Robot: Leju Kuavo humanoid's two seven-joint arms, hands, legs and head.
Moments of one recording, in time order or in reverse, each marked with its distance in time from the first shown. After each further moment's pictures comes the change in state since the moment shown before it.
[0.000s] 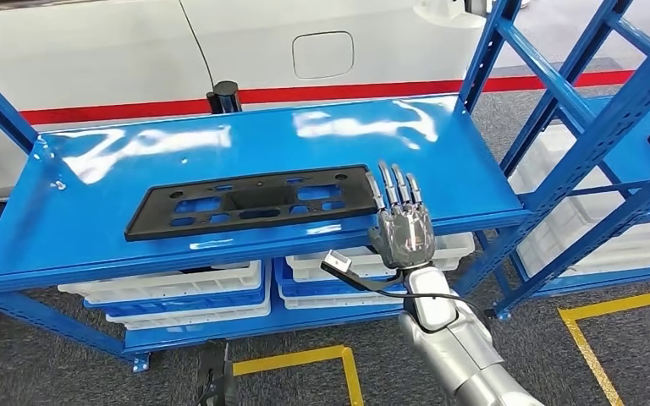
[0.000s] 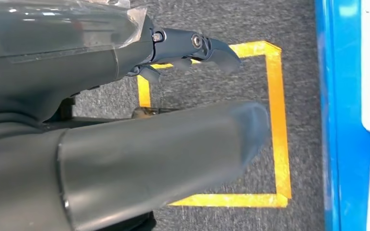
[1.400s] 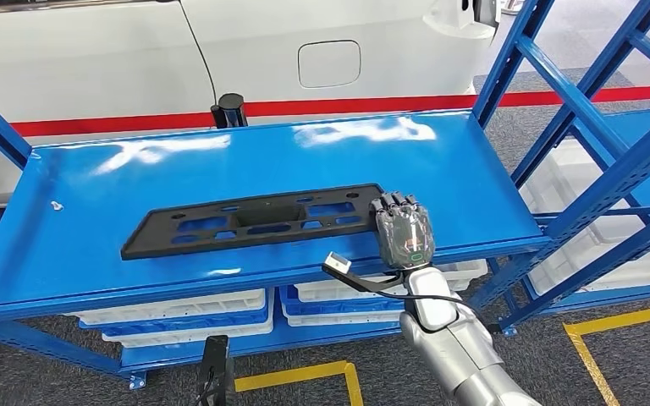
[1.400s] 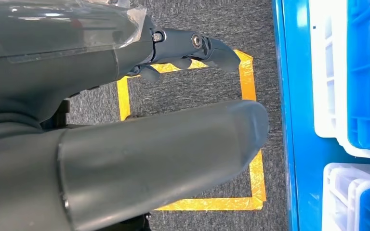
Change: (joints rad) left arm -0.006 -0.002 -0.032 -0.008 -0.004 0.022 -0.008; right arm 0.001 0.012 -0.035 0.020 0.002 0.000 -0.023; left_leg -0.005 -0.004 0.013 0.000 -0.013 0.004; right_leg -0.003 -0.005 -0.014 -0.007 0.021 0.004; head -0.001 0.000
